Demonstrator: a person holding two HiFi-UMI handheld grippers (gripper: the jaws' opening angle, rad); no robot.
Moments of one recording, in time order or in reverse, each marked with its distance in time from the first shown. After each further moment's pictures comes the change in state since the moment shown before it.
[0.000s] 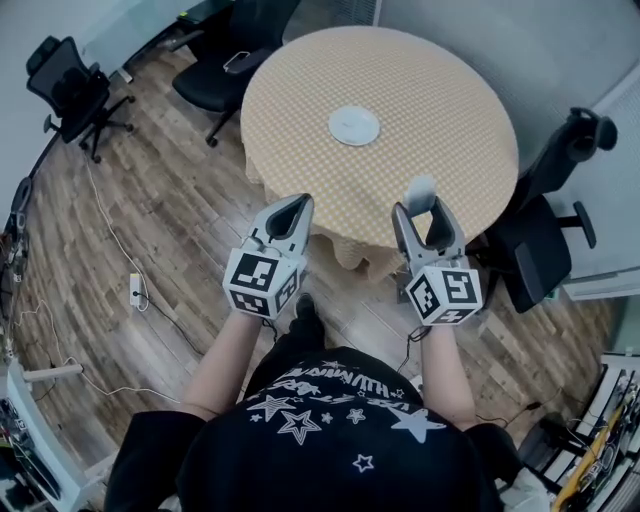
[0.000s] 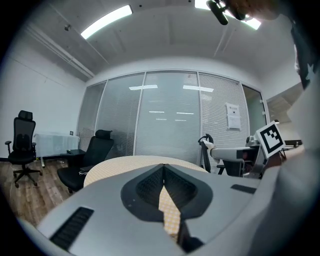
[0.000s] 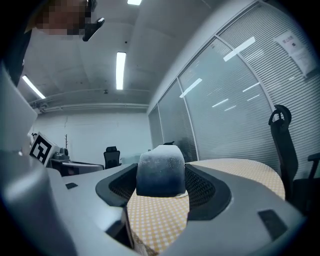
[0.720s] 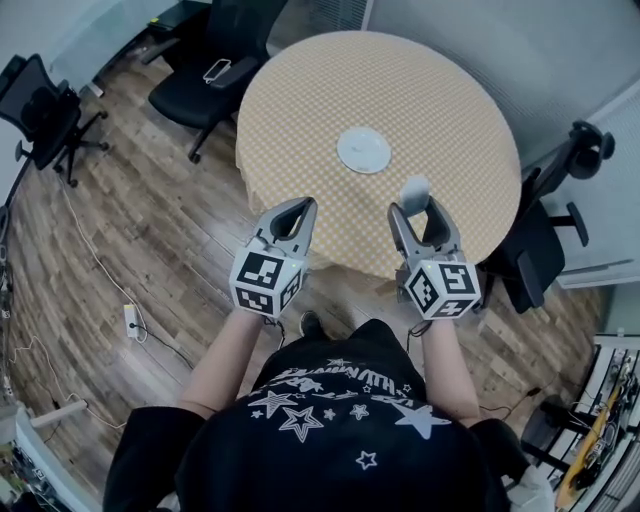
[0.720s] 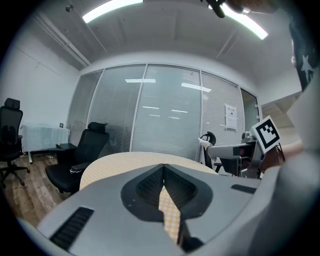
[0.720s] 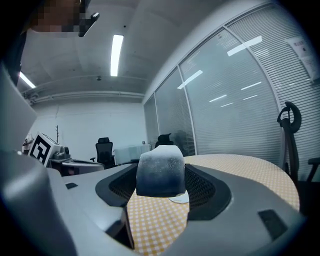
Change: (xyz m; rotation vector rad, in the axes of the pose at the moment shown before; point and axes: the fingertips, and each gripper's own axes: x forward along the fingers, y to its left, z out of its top) left arm 0.063 0.102 -0.008 -0.027 0.043 -0.122; right arm 0.115 0.015 -0.013 -0.025 0.102 -0.080
